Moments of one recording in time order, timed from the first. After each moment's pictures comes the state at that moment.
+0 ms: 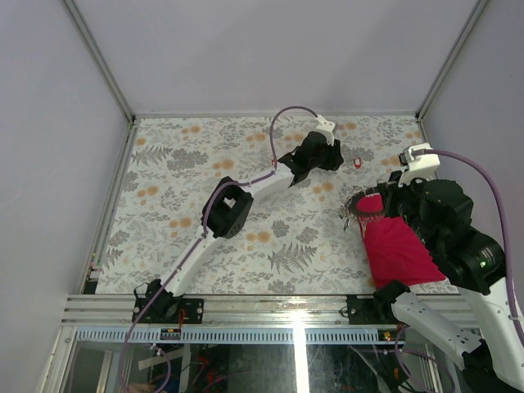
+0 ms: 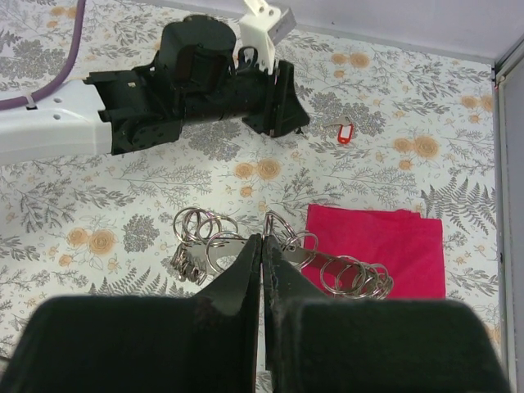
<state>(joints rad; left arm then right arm) -0.73 2.63 2.21 0.05 0.06 -0.40 0.53 0.72 1.25 -0.87 0.27 0.09</state>
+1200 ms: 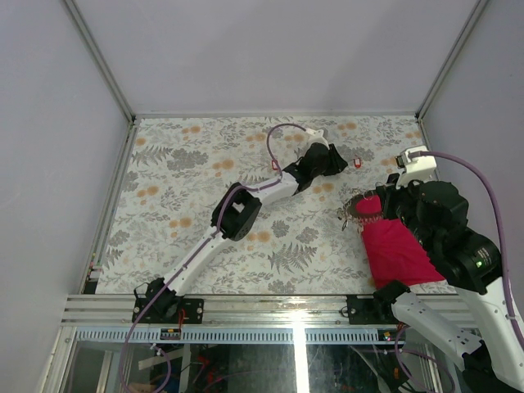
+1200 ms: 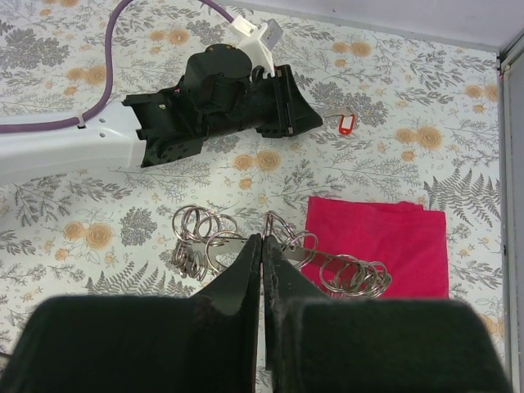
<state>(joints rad) -0.73 2.82 2.35 0.18 -0.01 -0.83 0.53 0.70 1.22 -0.87 0.27 0.10</state>
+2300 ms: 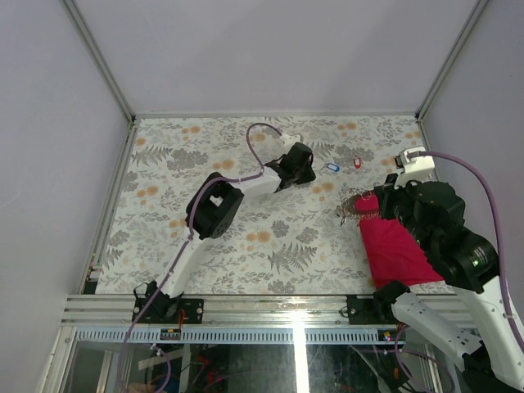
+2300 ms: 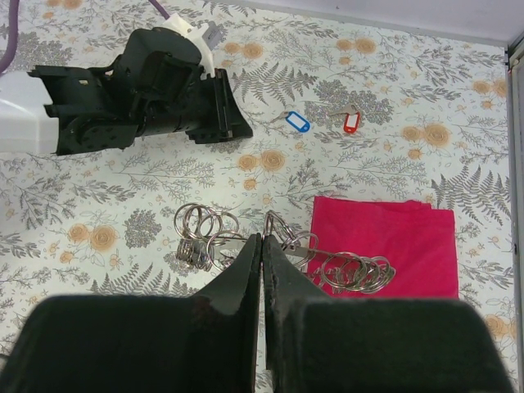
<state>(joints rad) -0.70 2.43 1.85 -0.07 -0.10 -0.85 0.53 0.70 1.19 -0.85 0.27 0.12</state>
